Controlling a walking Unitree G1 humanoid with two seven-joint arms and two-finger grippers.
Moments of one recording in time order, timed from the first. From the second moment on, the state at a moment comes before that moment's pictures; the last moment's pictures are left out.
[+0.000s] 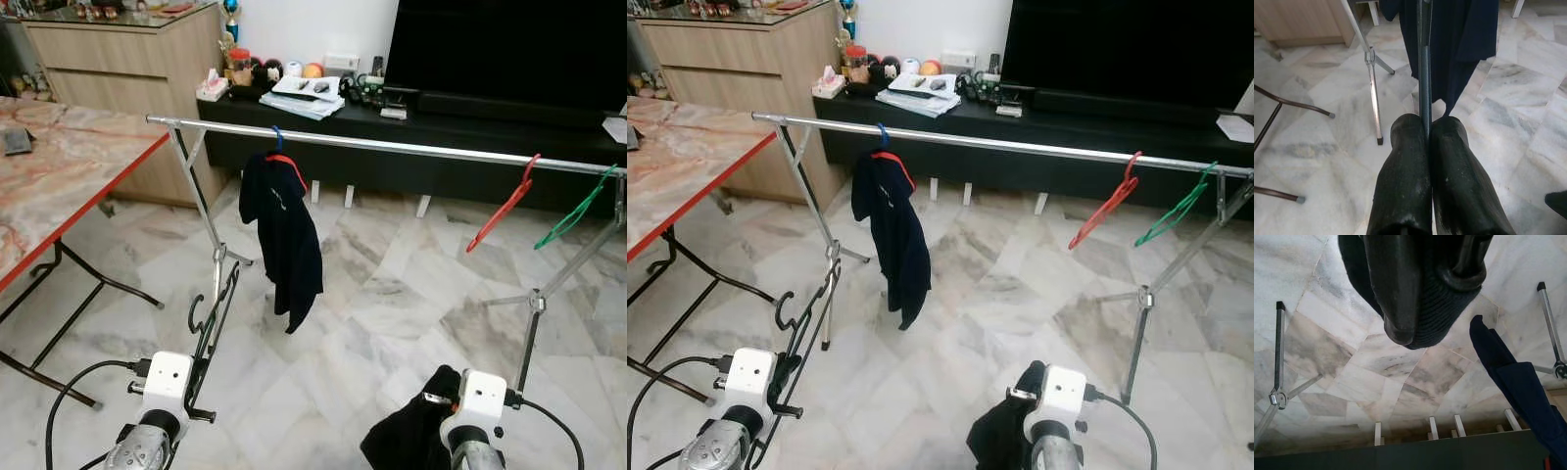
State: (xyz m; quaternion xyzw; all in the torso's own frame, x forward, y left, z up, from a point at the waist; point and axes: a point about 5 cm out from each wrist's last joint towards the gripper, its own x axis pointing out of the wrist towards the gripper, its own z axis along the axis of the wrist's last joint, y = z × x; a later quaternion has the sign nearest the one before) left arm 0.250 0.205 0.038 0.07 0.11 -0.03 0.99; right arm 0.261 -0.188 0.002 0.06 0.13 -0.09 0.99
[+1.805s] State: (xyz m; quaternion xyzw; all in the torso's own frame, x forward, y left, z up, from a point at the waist) left arm 0.264 0.178 0.083 0.20 0.20 -0.43 0.86; right arm 0.353 -0.168 0.066 -0.11 0.16 0.06 0.98
